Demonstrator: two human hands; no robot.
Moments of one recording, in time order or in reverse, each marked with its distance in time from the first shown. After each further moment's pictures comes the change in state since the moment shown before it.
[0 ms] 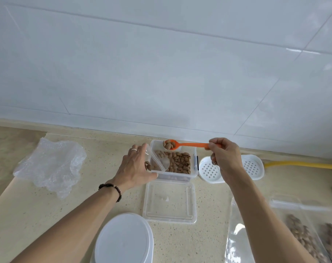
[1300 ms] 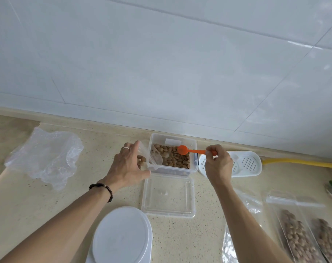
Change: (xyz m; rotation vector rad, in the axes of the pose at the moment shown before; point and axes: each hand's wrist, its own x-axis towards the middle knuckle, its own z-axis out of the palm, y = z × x) left_hand -0.006 -0.029 0.008 -0.045 0.004 -0.026; right_hand -0.006 0.054 0.018 -0.451 0.234 -0.268
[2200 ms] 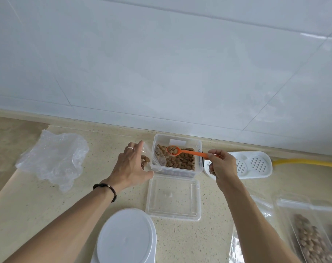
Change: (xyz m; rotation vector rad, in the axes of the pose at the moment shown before) left_hand 0.000 0.004 -0.003 0.045 0.031 0.041; right_hand 0.013 0.008 0.003 0.445 -0.200 0.463
